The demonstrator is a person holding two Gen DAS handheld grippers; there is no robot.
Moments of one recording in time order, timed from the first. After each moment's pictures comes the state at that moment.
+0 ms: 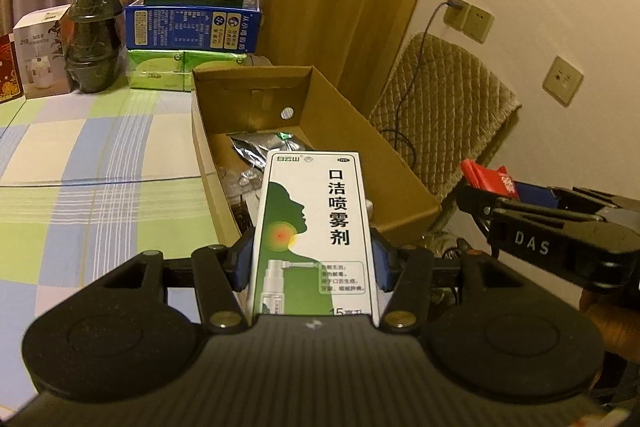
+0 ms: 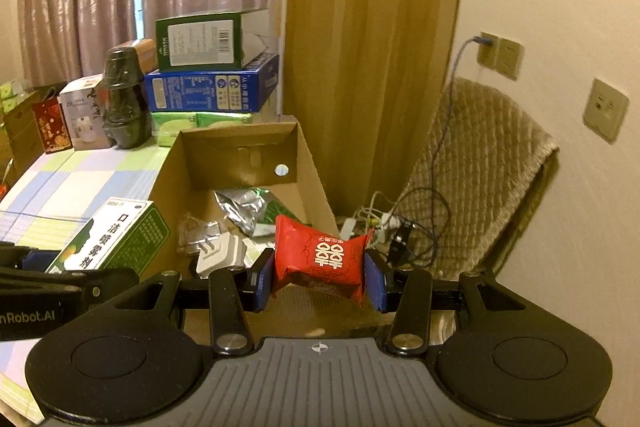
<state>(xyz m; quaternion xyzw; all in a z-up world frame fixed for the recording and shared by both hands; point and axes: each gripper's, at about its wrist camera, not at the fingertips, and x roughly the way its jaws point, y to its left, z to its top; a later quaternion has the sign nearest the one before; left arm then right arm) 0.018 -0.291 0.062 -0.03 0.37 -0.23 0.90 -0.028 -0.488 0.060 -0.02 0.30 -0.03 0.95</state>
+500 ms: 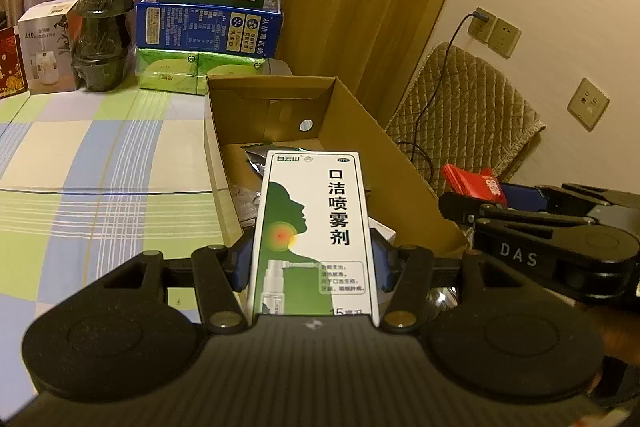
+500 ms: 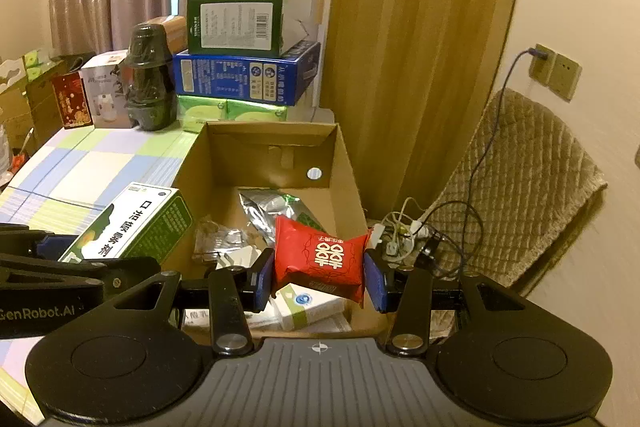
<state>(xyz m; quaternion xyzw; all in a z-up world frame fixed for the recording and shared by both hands) 0.063 -0.290 0.056 -0.05 0.37 -0.20 0.90 0.031 -0.473 0.058 -0.06 0.33 0.02 0.94</state>
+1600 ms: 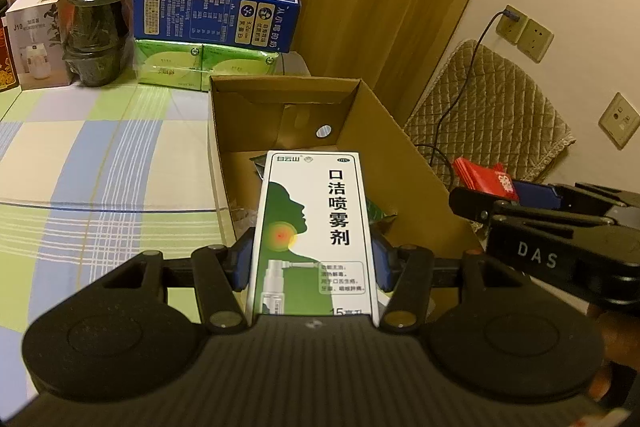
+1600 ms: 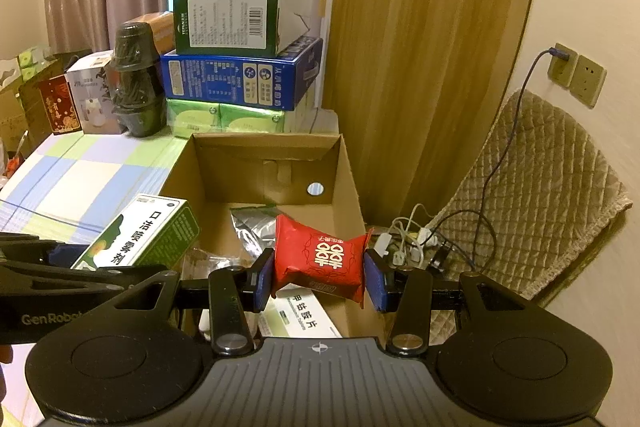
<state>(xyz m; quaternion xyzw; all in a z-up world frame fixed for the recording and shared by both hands) 0.132 -0.303 0.038 -0.05 0.40 -0.19 0.90 0.095 -0.482 0.053 -0.05 0.34 0.03 0.94</state>
